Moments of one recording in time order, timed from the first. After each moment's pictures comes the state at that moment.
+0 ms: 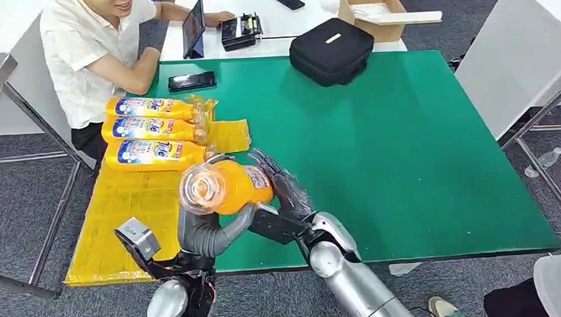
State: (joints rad) left arm -0.10 -0.29 -0.50 -1.47 0.16 0.00 -0.46; right arm -0.28 0.11 0.53 -1.20 0.73 0.01 -0.34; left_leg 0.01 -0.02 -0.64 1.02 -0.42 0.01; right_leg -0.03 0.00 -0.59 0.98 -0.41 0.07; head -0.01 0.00
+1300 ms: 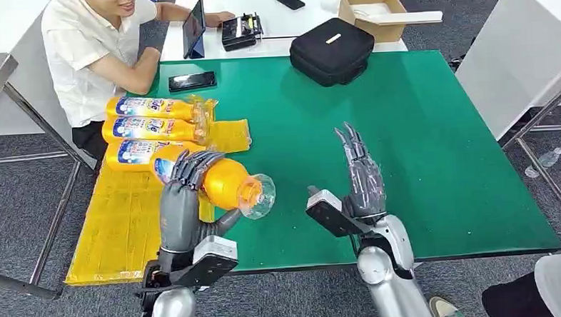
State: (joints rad) left arm -0.08 -0.29 -0.42 -1.56 -0.90 0.38 -0.32; right arm -0.09 0.10 0.18 -1.52 0.98 -0.16 -0.35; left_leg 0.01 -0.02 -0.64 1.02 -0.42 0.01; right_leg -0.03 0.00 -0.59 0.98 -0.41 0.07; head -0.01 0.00
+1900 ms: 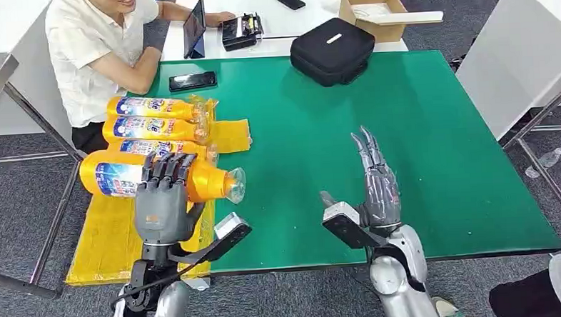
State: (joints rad) left arm -0.11 -0.29 -0.27 -1.48 -1.50 0.45 -0.06; right arm -0.02 0.08 0.14 -1.59 0.90 -0.17 -0.43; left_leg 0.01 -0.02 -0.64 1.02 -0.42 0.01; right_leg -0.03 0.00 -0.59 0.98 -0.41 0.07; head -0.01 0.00
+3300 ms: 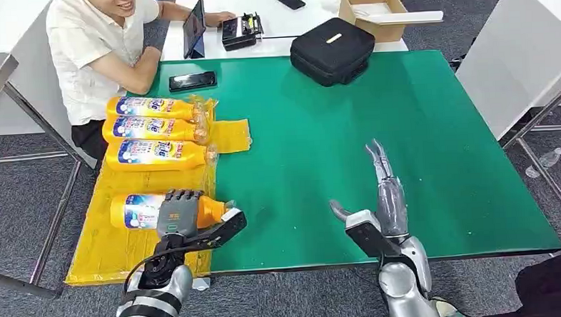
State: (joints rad) left arm -0.35 -0.27 -0.11 -0.89 -1.56 0.26 0.13; right arm 0.00 0.11 0.05 -1.52 0.75 -0.13 -0.57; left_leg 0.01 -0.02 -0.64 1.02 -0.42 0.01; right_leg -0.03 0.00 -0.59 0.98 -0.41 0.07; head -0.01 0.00
